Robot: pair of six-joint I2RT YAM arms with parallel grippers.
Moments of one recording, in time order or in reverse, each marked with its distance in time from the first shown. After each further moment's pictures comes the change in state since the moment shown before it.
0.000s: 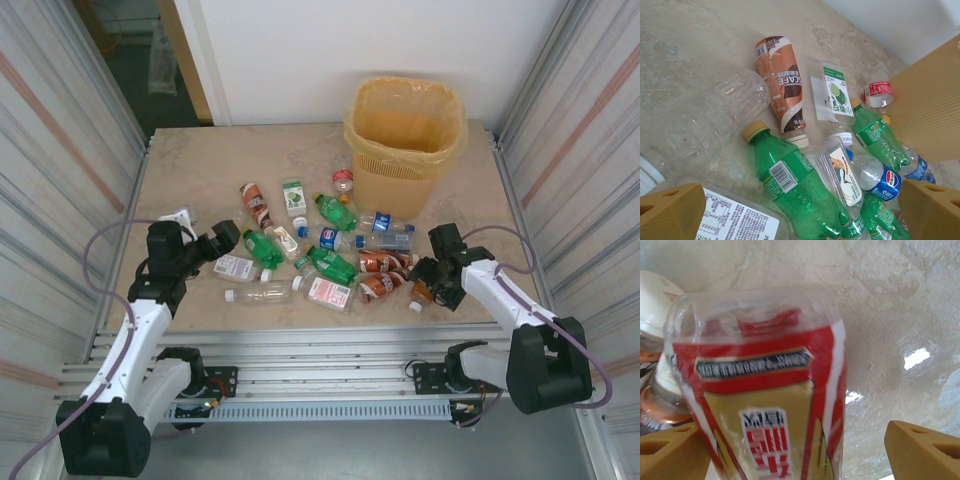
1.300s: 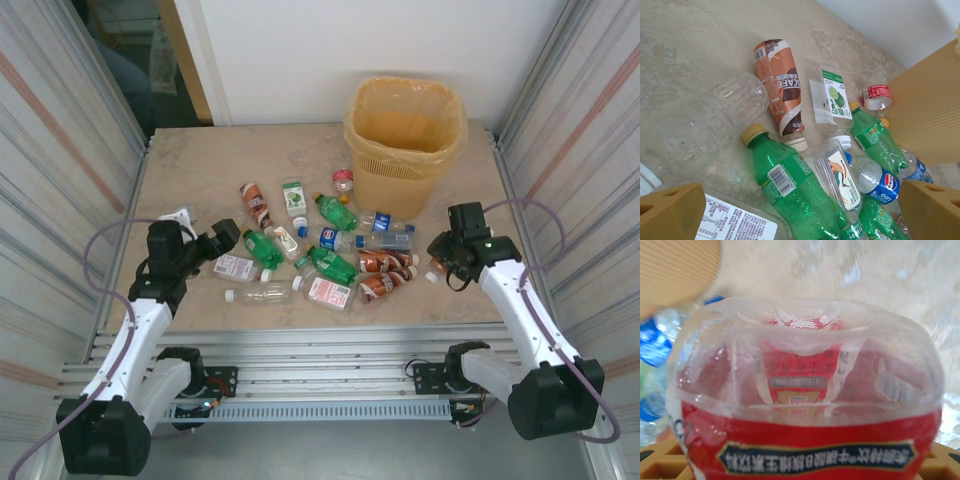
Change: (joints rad) left arm 0.000 0.004 -0.005 0.019 -0.001 -0.011; right arm -0.044 -0.153 0.257 -0.128 0.132 -0.077
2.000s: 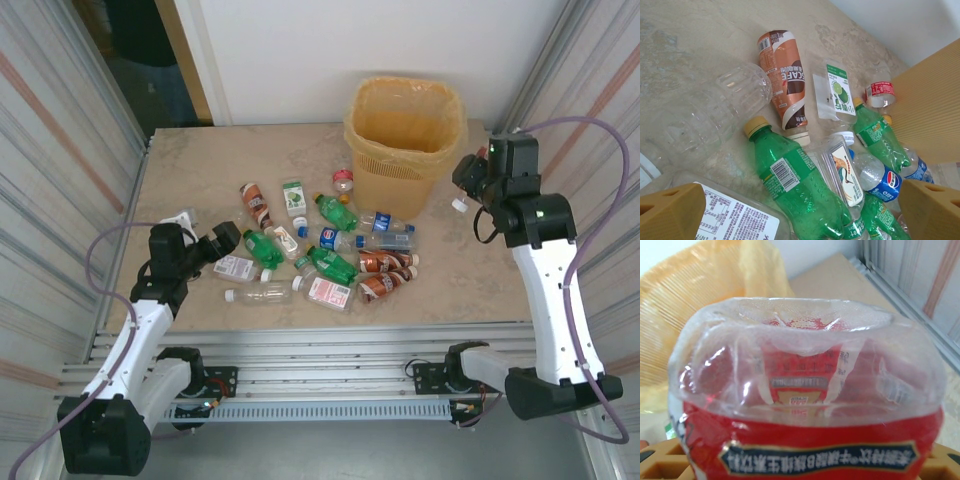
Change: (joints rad) left arm 0.000 0.001 -0.027 0.018 0.005 -0.023; right arm 0.000 0.129 0.694 -0.114 0.102 -0.228
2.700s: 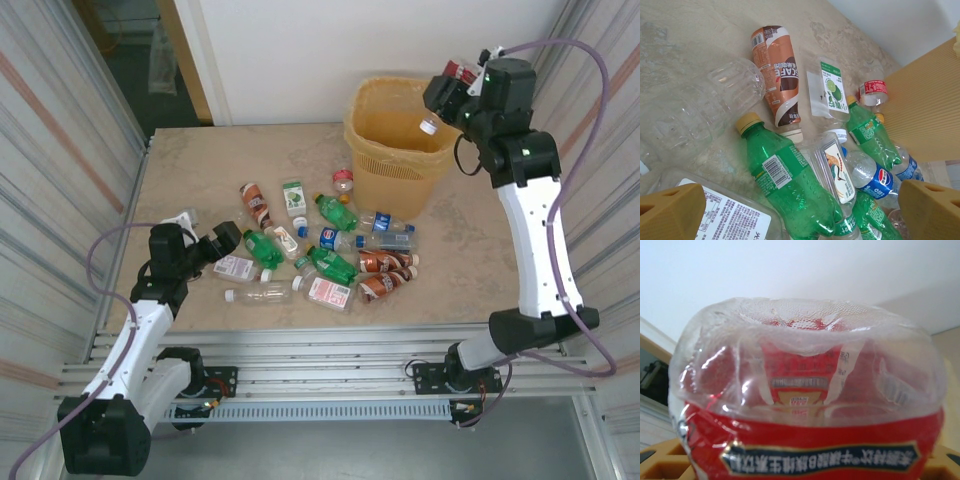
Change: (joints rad) left arm 0.000 -0.001 -0.003 0.005 0.026 -0.025; right arm 0.043 0.350 0.433 0.219 -0.248 -0.040
